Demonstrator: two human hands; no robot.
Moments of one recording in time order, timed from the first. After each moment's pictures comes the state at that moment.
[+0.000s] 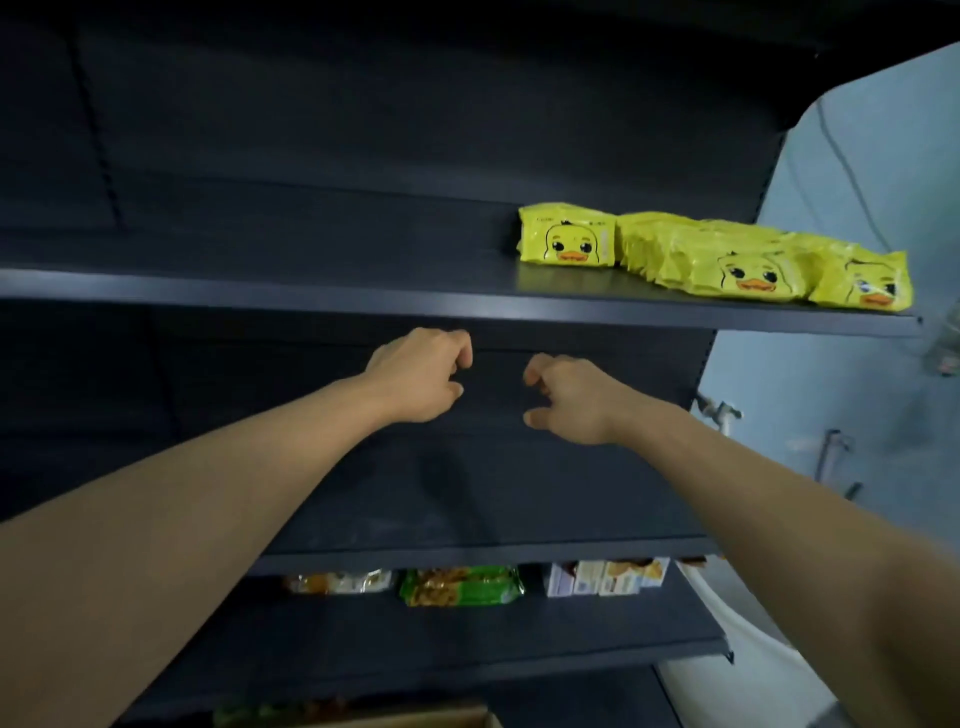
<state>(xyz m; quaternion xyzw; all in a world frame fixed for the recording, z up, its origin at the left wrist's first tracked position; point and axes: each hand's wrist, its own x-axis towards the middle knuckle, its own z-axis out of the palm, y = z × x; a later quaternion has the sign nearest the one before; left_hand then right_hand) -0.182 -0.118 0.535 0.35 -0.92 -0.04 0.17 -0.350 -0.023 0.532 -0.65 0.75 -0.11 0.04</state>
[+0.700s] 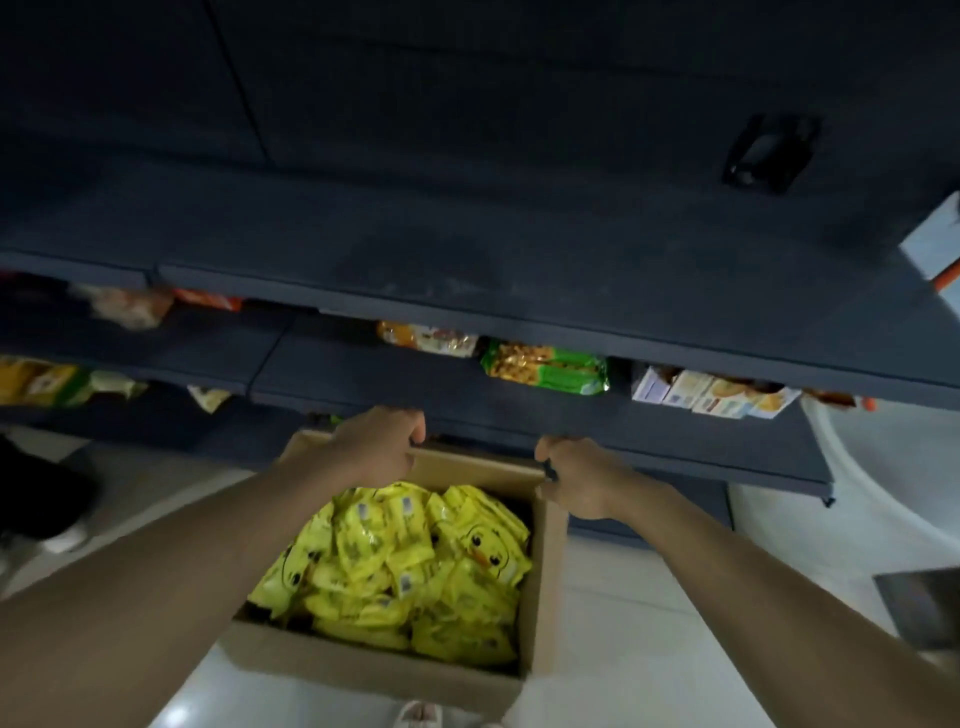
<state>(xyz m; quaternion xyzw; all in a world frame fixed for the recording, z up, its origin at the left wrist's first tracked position) -0.094 -0.056 0.232 0.53 -0.81 -0.23 -0.12 -0.328 0.015 0.233 -0.65 0.67 0.06 0.34</state>
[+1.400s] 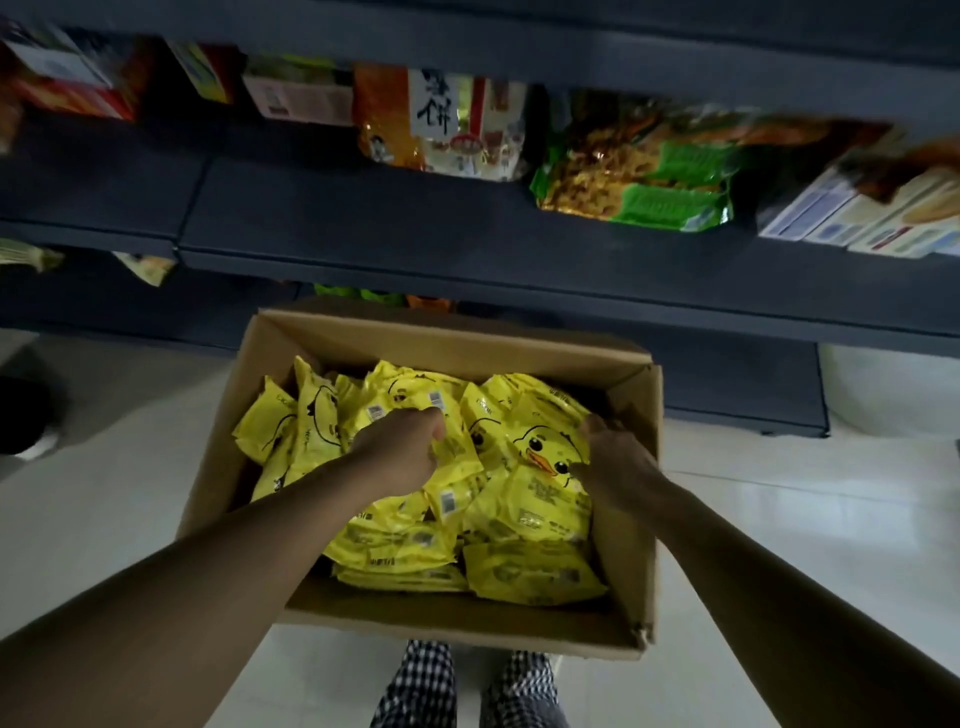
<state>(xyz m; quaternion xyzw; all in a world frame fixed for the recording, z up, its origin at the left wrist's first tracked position) -0.041 -0.072 -0.025 0.52 -0.76 -0.33 -0.21 -0.273 0.004 -0.038 -0.51 0.76 0.09 0.39</state>
